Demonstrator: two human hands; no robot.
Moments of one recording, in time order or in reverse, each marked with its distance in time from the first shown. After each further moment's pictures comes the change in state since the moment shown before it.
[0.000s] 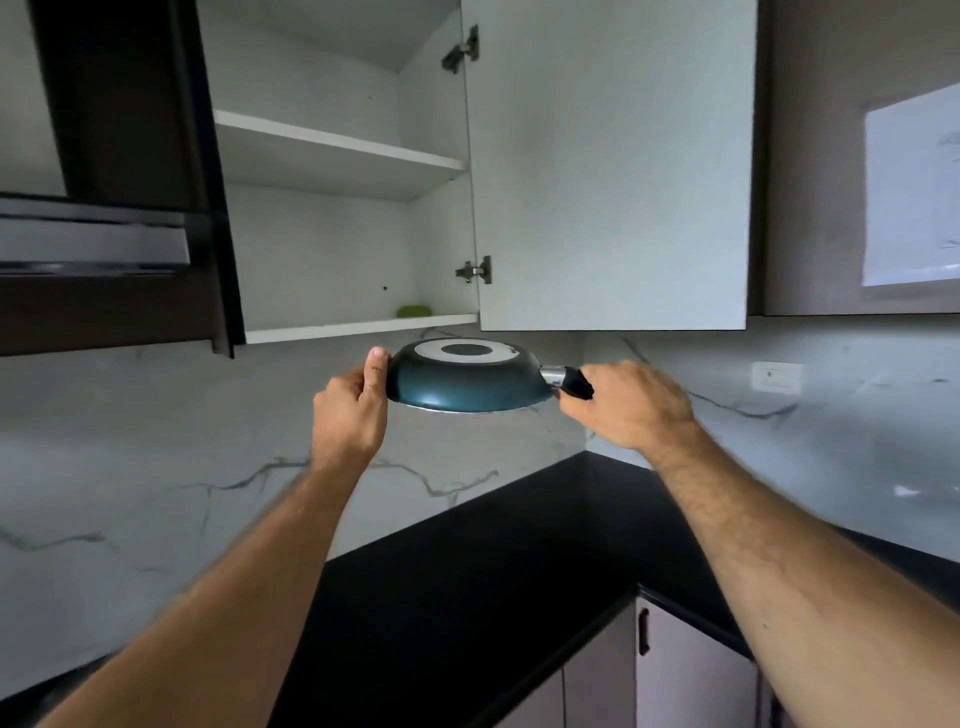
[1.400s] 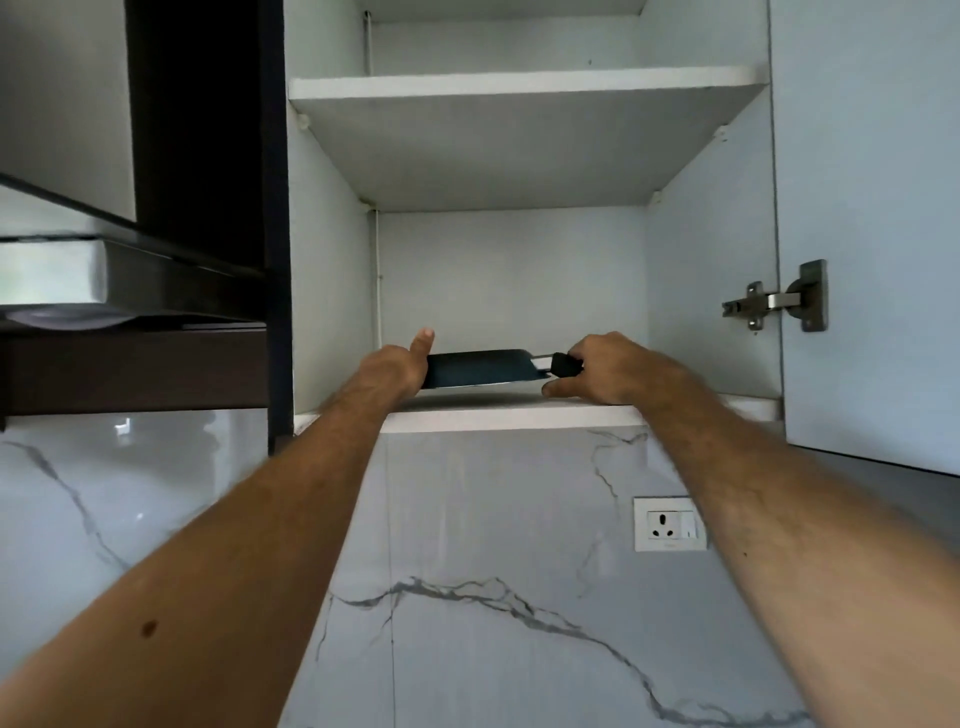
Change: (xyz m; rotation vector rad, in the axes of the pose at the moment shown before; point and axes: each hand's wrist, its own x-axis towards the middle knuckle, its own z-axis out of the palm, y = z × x) left_hand 0.373 -0.146 0.055 0.803 0.159 -0.500; right_hand 0.470 -0.203 0.272 0.516 -0.246 -0.592
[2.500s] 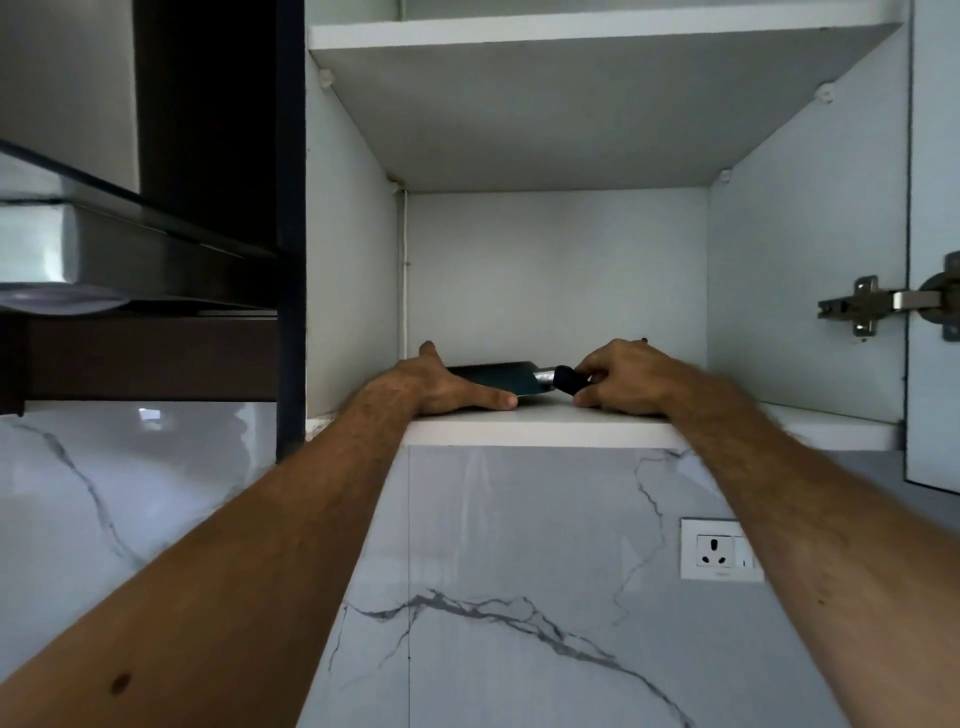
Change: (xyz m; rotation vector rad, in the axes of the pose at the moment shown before) left_hand 0.034 -0.009 0.009 0.085 -0.198 0.027; right_hand 0.038 -0.014 0.023 0.112 -0.077 -0.049
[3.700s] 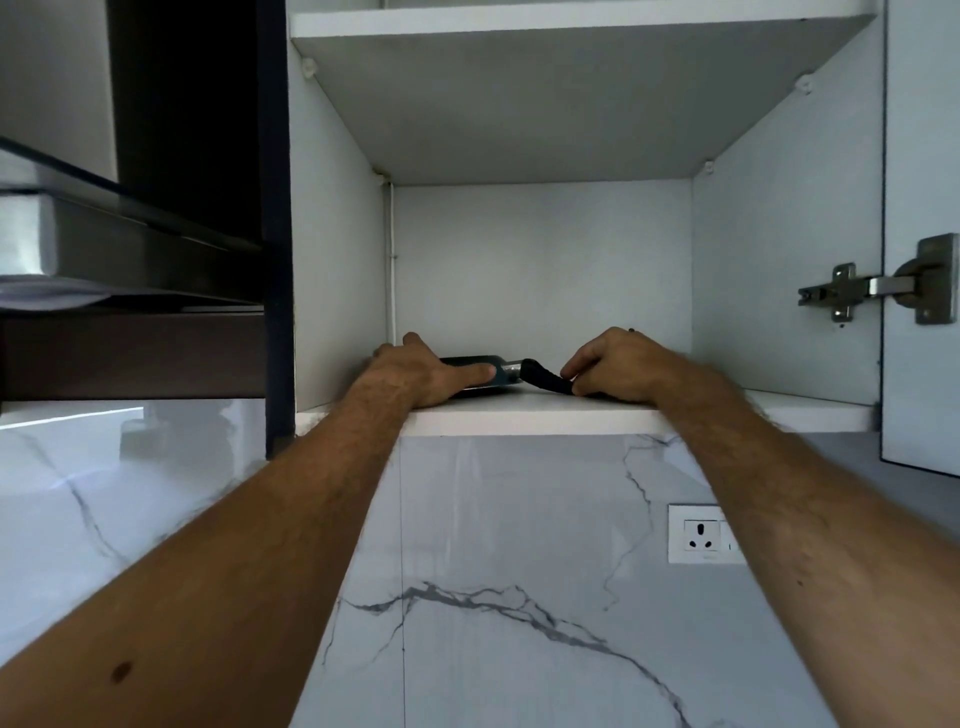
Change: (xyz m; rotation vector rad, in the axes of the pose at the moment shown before) left_hand 0.006 0.000 0.005 0.090 0.143 -0.017; right_hand 0.006 0.010 0.005 0.167 0.032 0.072
